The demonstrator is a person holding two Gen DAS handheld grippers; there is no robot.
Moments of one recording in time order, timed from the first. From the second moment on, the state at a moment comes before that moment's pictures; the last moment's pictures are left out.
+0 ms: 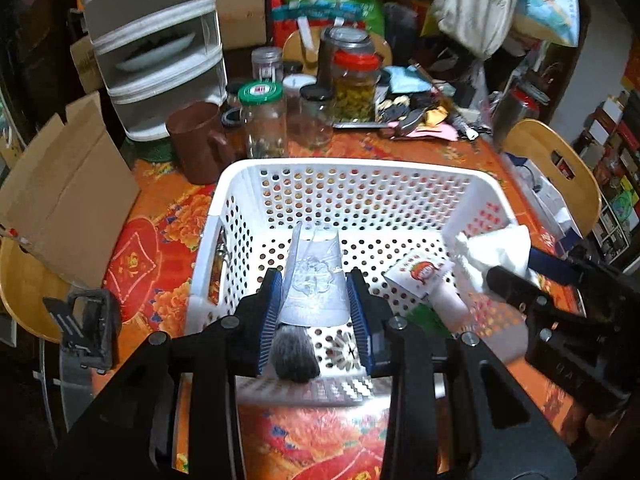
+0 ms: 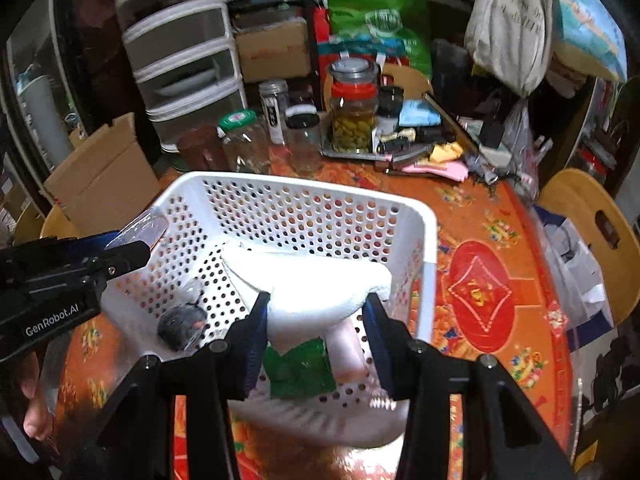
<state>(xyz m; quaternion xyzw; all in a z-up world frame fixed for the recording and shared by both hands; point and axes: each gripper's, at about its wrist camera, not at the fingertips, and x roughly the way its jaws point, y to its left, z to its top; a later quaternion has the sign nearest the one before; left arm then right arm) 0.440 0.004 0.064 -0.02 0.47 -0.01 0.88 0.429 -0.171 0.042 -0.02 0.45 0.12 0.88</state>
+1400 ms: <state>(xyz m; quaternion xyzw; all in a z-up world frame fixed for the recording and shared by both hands) 0.477 0.018 0.012 -0.06 0.49 0.01 0.87 0.438 -0.162 0.021 -0.03 0.45 0.15 0.88</state>
